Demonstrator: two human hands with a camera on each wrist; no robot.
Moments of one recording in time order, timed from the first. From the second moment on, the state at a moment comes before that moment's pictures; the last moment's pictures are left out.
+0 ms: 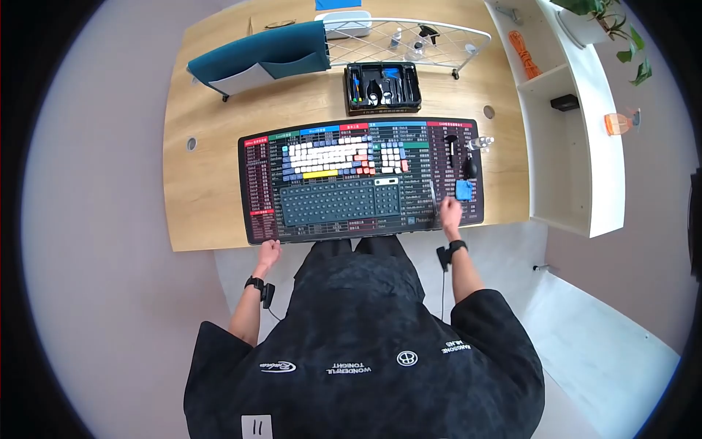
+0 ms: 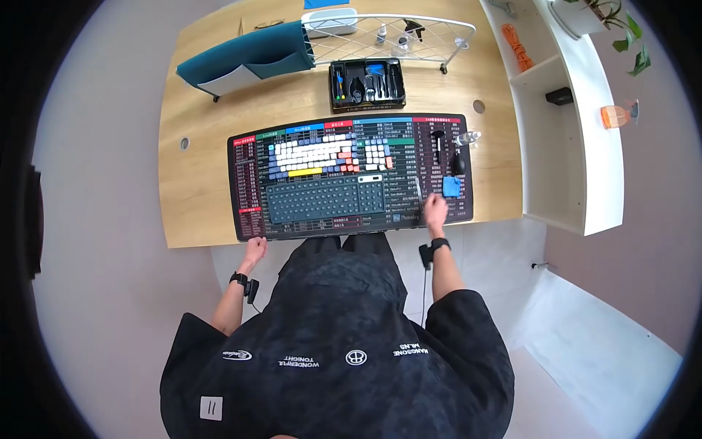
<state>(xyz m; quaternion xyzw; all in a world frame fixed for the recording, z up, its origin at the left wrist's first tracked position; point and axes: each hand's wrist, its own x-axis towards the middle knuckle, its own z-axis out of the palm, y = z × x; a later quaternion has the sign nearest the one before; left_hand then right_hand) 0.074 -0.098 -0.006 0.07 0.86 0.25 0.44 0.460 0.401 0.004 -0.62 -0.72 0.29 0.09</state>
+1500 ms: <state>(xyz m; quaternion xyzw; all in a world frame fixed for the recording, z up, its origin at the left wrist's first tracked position) 0.142 0.048 0.128 -0.06 0.69 0.41 0.59 0.250 0.204 0.120 -0.30 -0.67 0.65 -0.19</state>
